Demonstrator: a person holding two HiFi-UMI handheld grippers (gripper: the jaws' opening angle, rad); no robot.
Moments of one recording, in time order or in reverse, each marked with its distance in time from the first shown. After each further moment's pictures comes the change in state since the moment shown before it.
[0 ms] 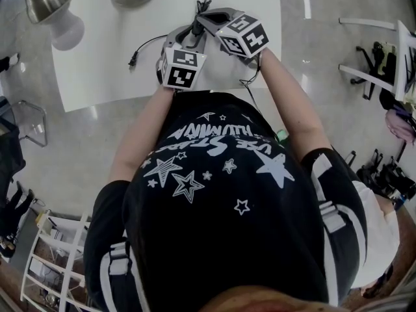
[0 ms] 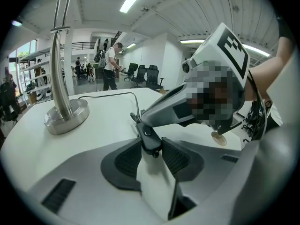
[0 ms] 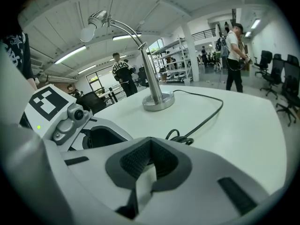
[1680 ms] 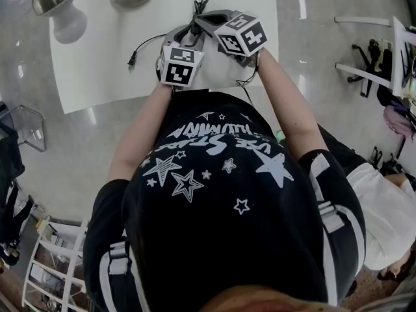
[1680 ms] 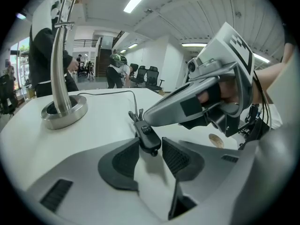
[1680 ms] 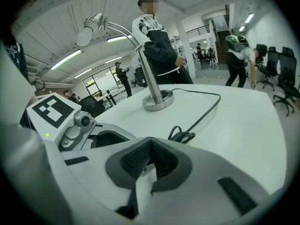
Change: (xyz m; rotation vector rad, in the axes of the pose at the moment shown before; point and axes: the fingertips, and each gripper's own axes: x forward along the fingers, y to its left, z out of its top) left arm 0.002 -0.004 0.001 -0.044 -0.009 -0.031; right arm -0.007 0.006 -0.002 0.075 0.010 0.000
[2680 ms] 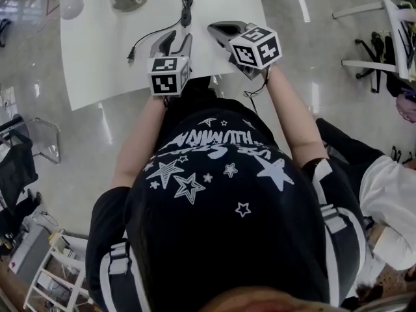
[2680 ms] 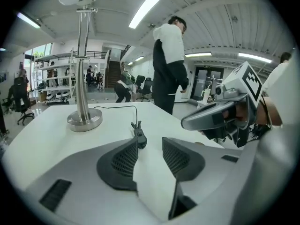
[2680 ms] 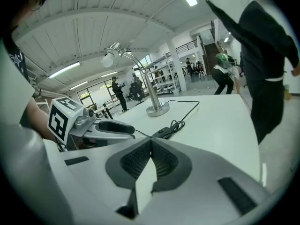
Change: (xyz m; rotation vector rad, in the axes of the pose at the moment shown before) left arm -0.077 -0.034 0.010 -0.026 -0.149 0.096; right arm -0.097 0.039 -0.046 0.066 -0.200 -0.075
